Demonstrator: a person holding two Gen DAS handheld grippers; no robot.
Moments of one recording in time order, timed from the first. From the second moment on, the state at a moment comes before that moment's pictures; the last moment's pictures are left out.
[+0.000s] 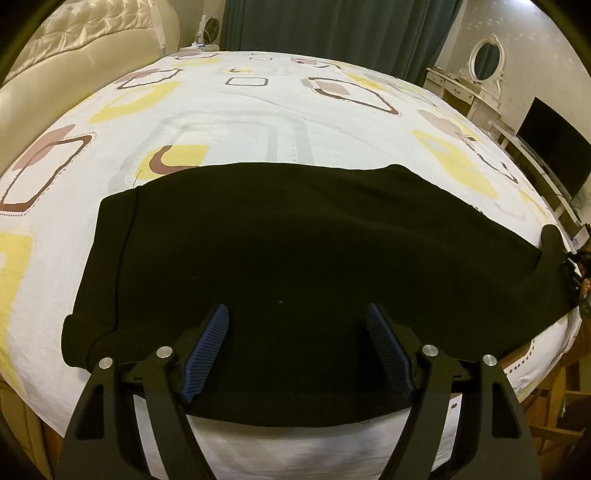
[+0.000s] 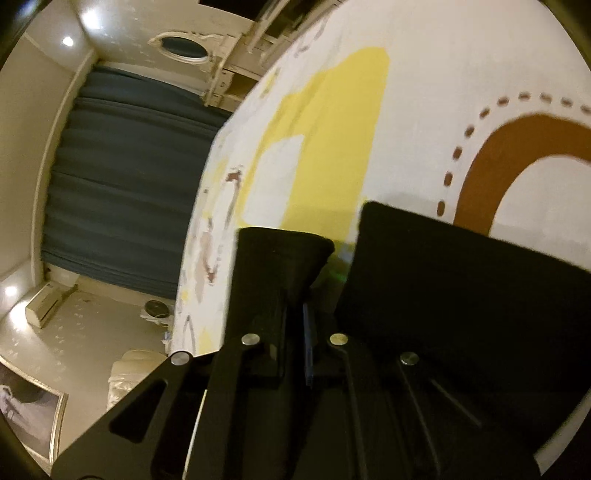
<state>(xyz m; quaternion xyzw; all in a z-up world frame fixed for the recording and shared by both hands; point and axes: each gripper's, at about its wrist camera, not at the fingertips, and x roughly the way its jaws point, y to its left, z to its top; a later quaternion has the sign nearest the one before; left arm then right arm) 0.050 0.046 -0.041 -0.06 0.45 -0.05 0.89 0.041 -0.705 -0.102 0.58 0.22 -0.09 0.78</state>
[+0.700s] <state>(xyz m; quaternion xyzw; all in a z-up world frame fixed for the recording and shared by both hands) 0.049 0.042 -0.043 -0.04 0.45 -0.05 0.89 -0.082 -0.724 -0.123 0.58 0.24 -0.13 0.77</state>
